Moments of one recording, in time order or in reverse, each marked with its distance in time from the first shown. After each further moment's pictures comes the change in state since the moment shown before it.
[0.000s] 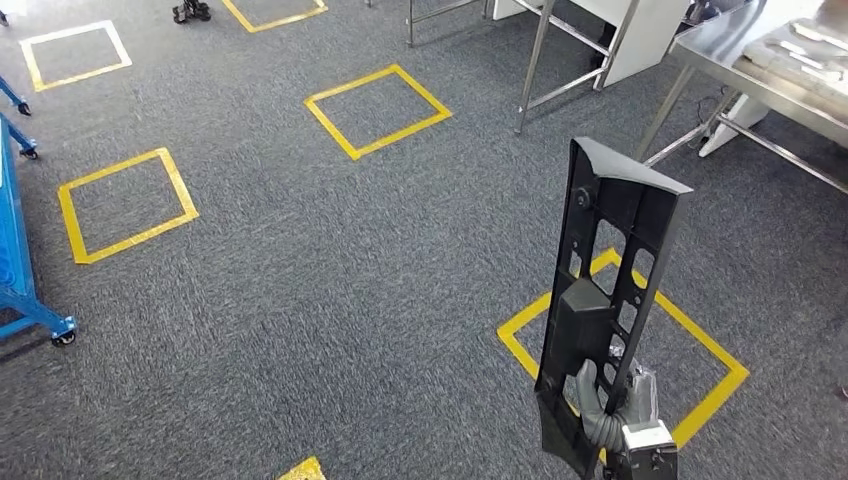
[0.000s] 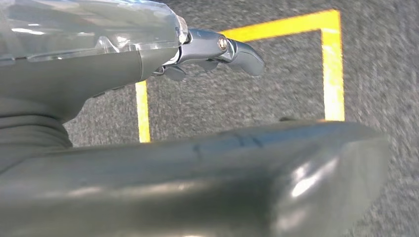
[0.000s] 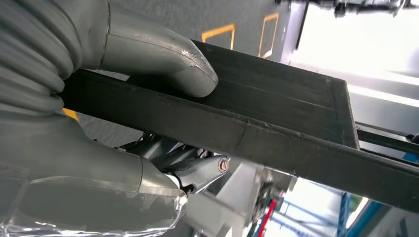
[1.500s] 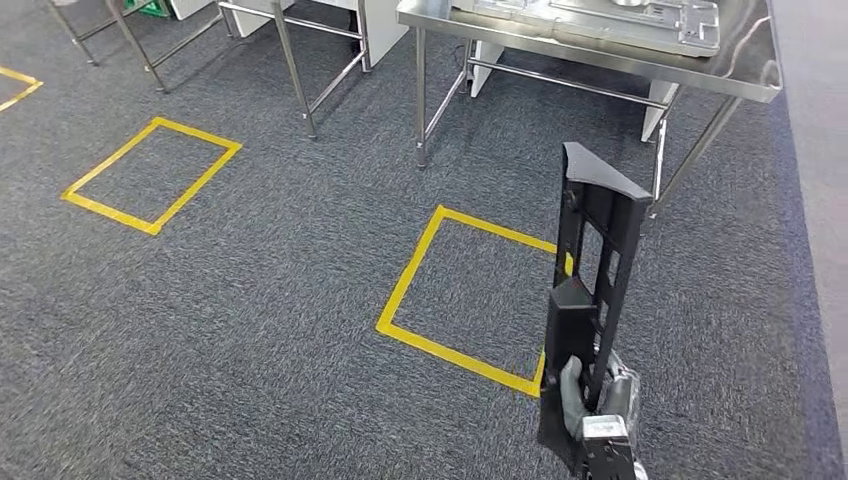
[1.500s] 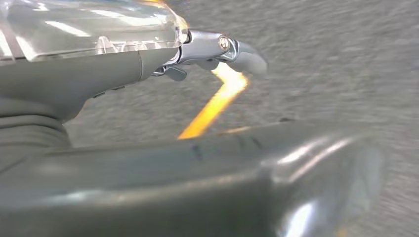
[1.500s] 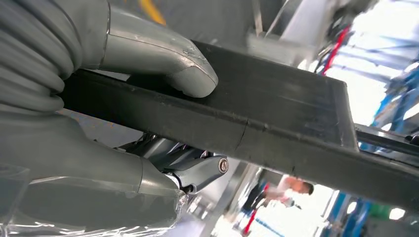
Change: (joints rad) left arm 0.071 0.031 -0.063 0.036 -0.055 -0.168 -0.273; right arm -0.050 -0.073 0.212 0.101 -0.004 -0.316 0.000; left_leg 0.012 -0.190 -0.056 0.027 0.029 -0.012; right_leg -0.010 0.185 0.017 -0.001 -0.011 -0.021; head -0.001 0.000
